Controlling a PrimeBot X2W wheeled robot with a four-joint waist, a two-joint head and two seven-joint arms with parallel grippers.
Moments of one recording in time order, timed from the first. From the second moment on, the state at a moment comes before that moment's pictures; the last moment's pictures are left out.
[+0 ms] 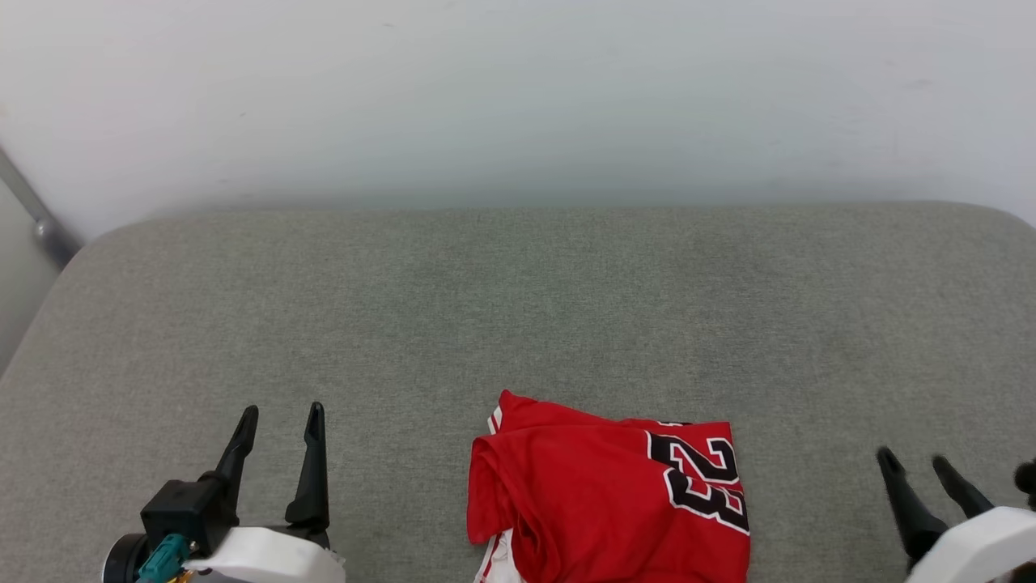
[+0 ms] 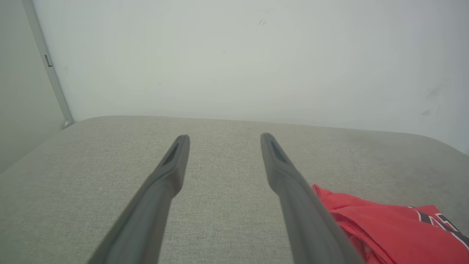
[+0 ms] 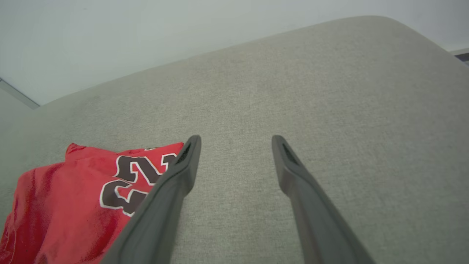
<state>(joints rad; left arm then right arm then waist) 0.03 0.37 -0.30 0.01 -0.52 0.20 -0.25 0.10 -0.13 -0.15 -0.01 0.38 0.13 0.24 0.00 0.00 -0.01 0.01</state>
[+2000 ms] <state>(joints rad) -0.09 0.33 -0.28 -0.03 -0.44 0.11 -0.26 -0.34 -0.33 -0.03 0.33 0.36 0.13 0.80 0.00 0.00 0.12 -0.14</state>
